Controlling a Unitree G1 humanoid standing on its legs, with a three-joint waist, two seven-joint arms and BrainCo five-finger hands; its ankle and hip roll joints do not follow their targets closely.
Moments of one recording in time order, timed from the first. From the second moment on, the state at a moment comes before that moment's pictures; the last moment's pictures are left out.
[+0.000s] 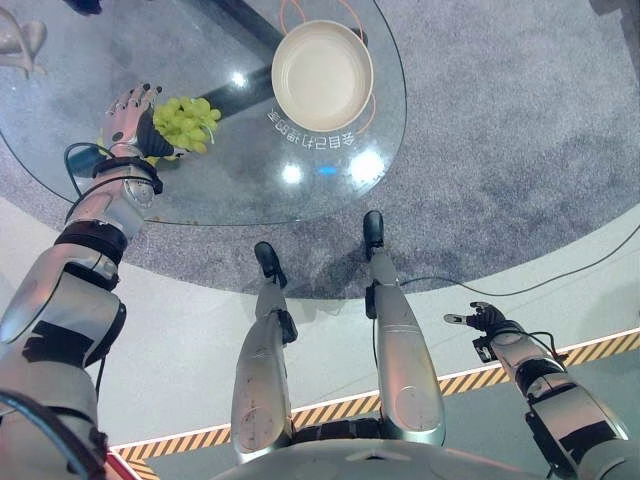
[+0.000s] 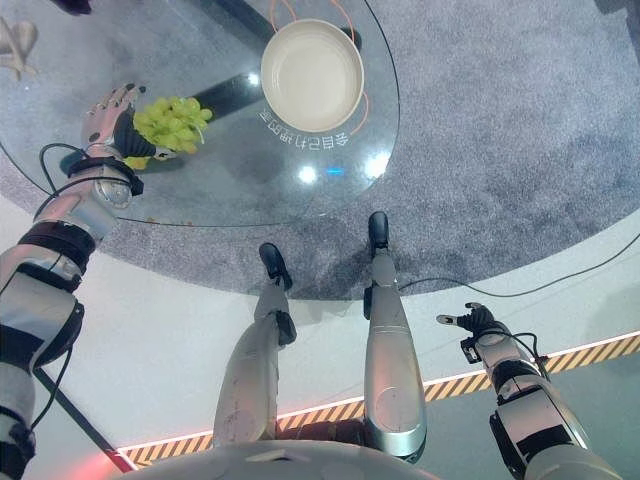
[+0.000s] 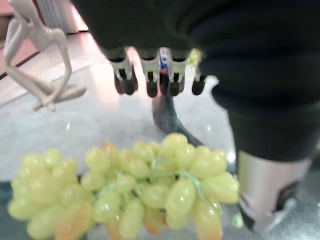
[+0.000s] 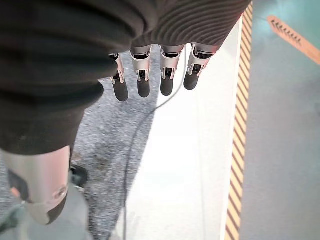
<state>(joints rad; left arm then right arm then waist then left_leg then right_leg) -1.04 0.79 -0.64 1.04 0.27 -0.05 0.40 -0.39 -0.50 0.33 1.18 0.08 0.11 -0.09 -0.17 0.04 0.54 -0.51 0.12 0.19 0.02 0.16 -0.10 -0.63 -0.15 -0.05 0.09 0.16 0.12</state>
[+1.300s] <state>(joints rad) -1.23 0.76 -0.59 1.28 0.29 0.21 0.73 -0.36 -0.51 0.33 1.18 0.18 0.01 -0.10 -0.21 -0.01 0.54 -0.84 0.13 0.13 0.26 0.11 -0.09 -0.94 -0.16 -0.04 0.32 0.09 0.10</state>
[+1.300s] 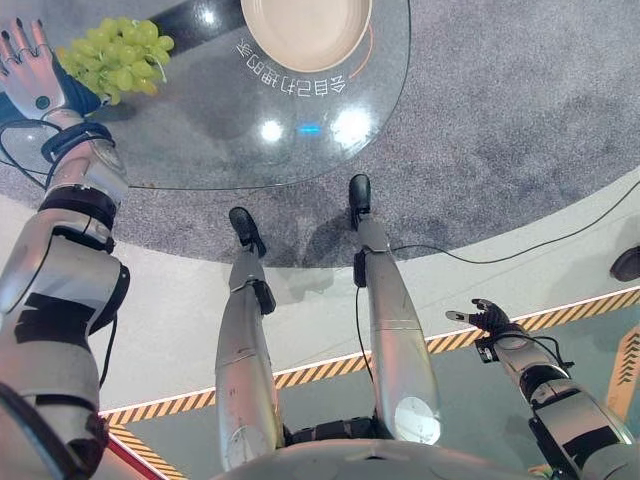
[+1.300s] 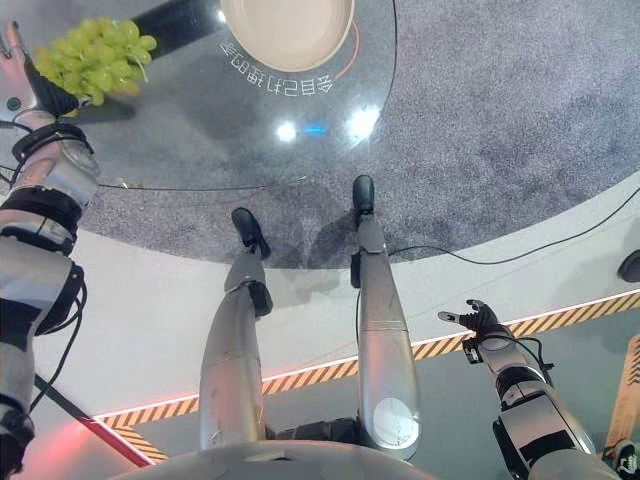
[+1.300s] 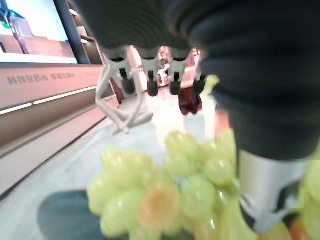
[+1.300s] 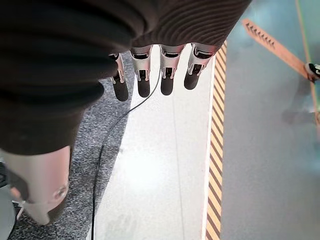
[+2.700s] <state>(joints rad) -1.27 0.76 -0.72 1.40 0.62 0.39 0.42 -0.36 -0.54 0.35 1.10 0.26 -0.04 -0.14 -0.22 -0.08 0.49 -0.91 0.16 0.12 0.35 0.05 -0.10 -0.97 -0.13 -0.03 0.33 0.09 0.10</state>
